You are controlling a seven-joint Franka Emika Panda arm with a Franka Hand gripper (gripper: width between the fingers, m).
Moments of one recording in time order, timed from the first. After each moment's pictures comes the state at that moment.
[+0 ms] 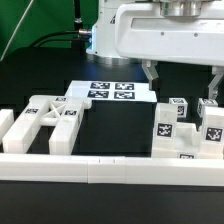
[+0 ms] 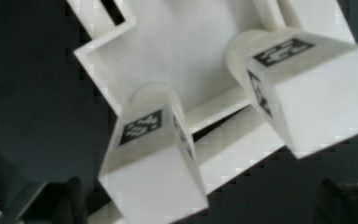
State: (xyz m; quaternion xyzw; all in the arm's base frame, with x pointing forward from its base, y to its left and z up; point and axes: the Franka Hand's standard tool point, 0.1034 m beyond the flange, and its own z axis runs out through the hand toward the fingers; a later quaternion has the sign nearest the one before) arm 0.622 0.064 0.109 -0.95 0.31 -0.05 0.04
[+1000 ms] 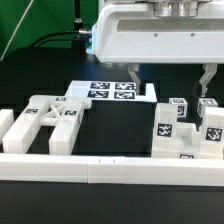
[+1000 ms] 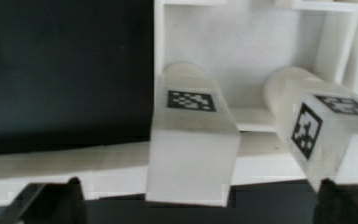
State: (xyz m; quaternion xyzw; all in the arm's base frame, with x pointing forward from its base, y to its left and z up) arm 0.622 0.046 0.106 -1.00 0.01 -0.06 0.01
